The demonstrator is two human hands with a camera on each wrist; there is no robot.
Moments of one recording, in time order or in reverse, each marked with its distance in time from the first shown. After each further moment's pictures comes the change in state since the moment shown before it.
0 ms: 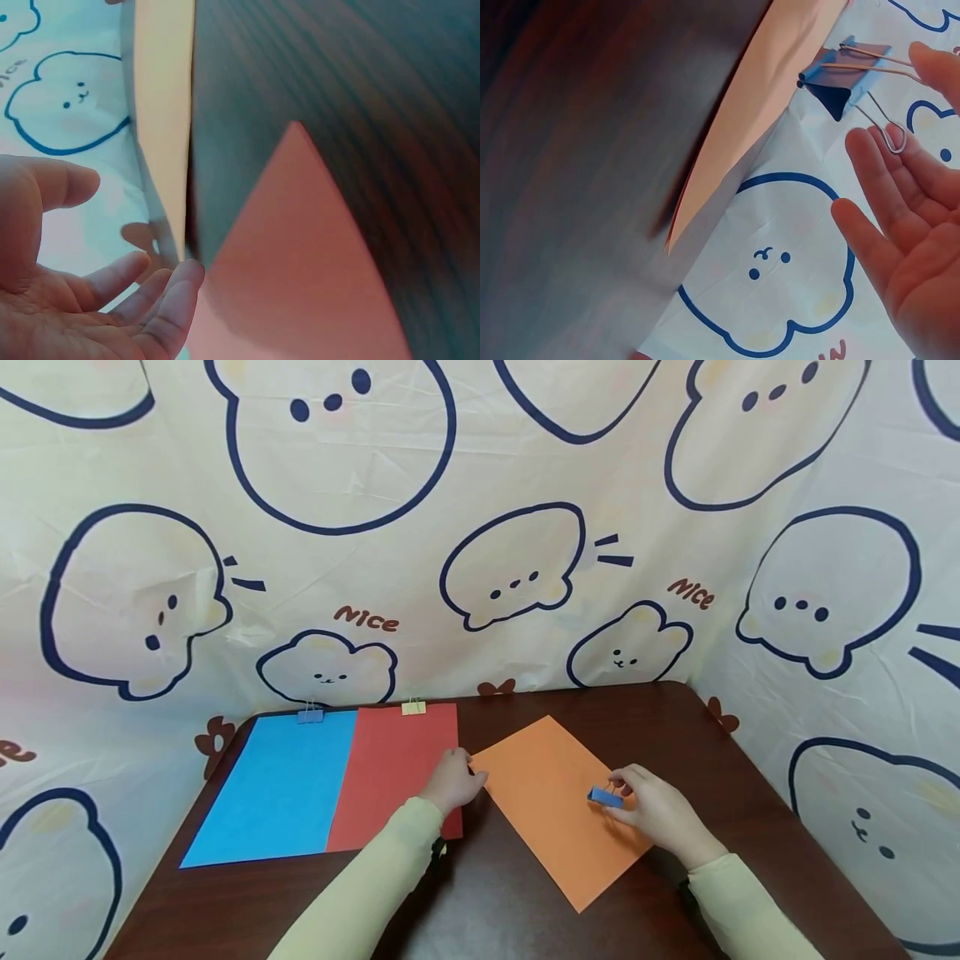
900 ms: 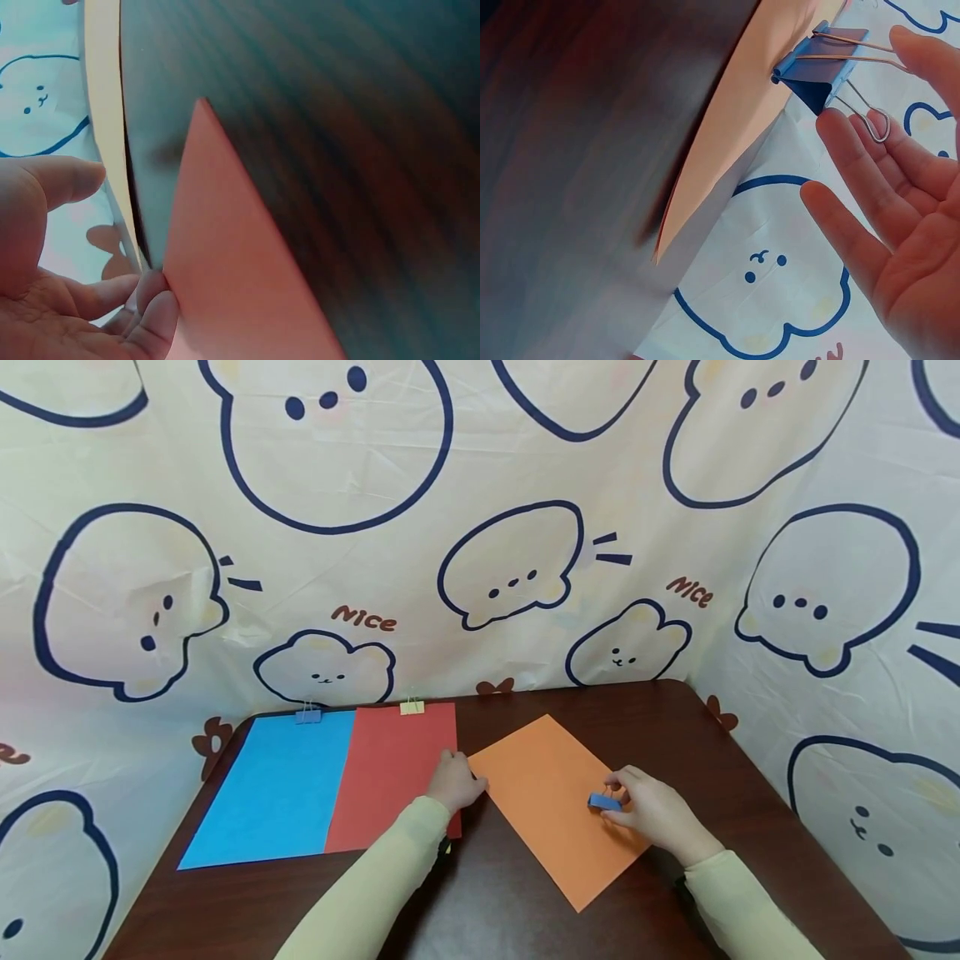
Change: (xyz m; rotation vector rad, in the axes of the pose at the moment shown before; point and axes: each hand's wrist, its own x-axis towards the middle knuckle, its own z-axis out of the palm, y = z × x) left_hand 0.013 -0.009 0.016 0.188 0.049 -0.006; right_hand 0.003 -0.003 -0.001 0.001 -0.098 0.033
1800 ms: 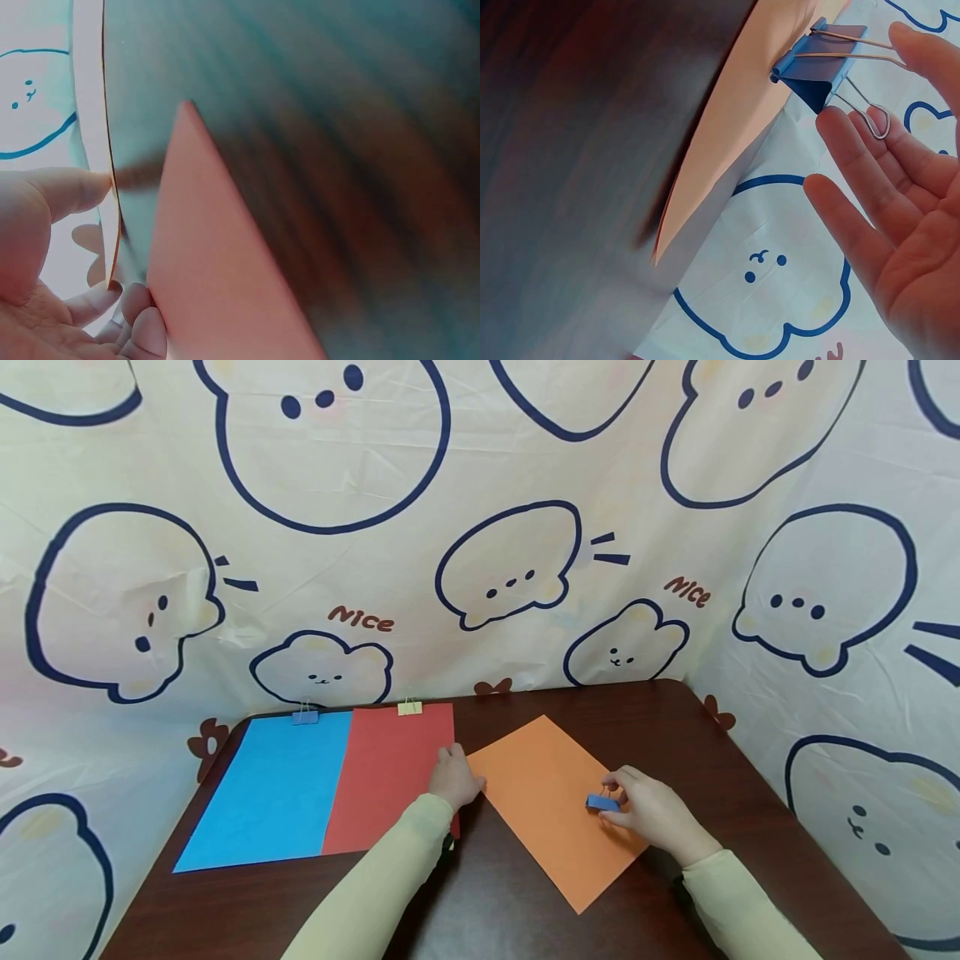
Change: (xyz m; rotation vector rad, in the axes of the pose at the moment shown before) left_hand 0.007 0.004 0.005 -0.041 0.060 -0.041; right_hand 0.000 -0.001 0.000 -0.014 -0.009 -0.002
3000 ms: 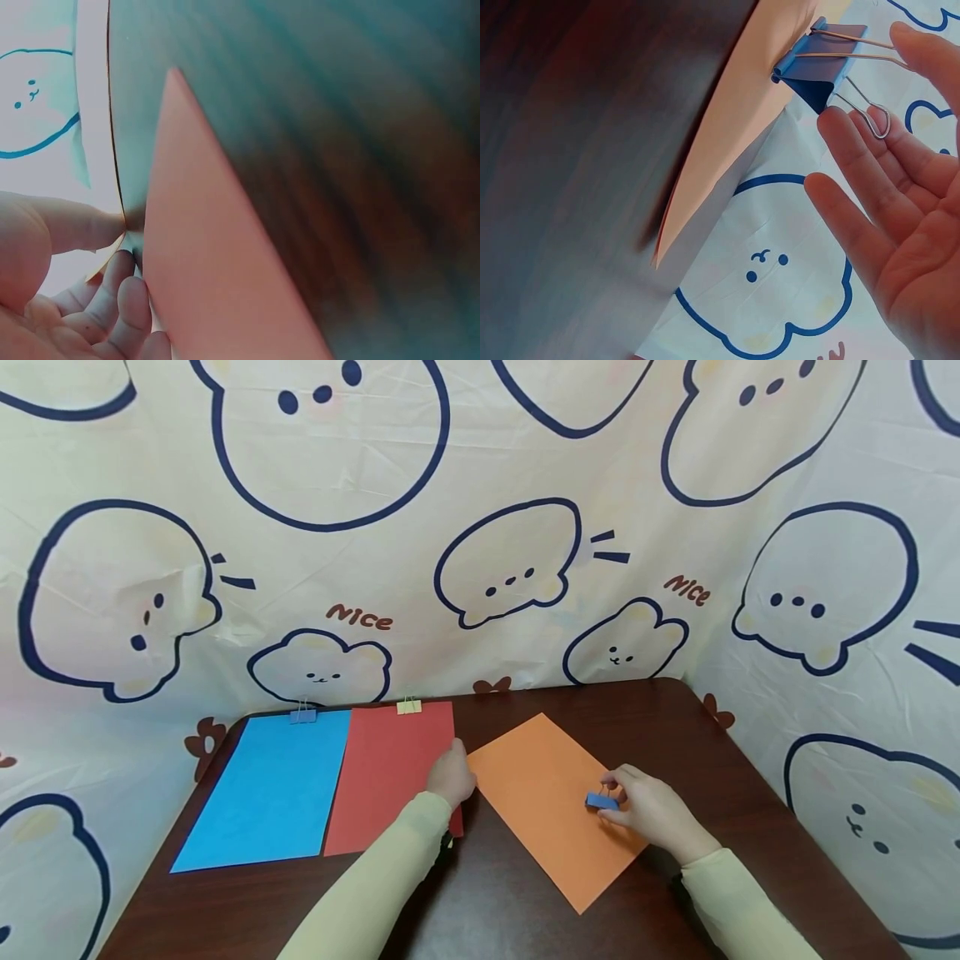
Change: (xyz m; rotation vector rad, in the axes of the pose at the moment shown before) left_hand 0.007 -0.001 -0.004 0.001 -0.018 -0.001; right_hand 0.002 0.001 0.002 -0.002 0.001 0.004
